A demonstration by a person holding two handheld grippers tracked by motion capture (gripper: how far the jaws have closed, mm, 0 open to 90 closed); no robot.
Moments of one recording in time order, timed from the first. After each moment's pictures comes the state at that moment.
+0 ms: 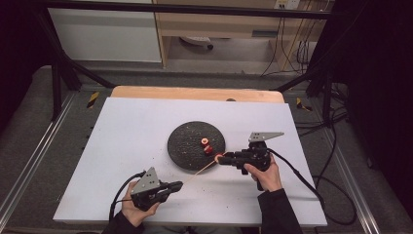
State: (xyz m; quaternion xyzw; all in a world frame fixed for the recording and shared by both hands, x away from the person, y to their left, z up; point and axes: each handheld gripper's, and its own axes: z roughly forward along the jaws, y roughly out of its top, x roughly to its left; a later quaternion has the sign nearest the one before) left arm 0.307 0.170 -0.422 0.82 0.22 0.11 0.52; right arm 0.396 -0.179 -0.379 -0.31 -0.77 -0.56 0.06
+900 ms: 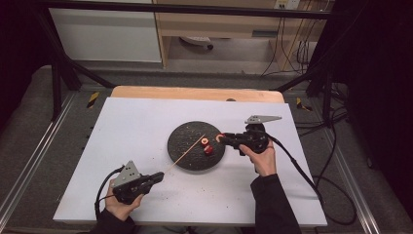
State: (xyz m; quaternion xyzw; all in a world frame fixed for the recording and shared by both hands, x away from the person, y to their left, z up) left arm 0.319 0.216 -0.421 0.79 0.31 0.15 0.51; right arm 0.433 -0.167 -0.358 -0.36 -0.77 -0.53 -0.03
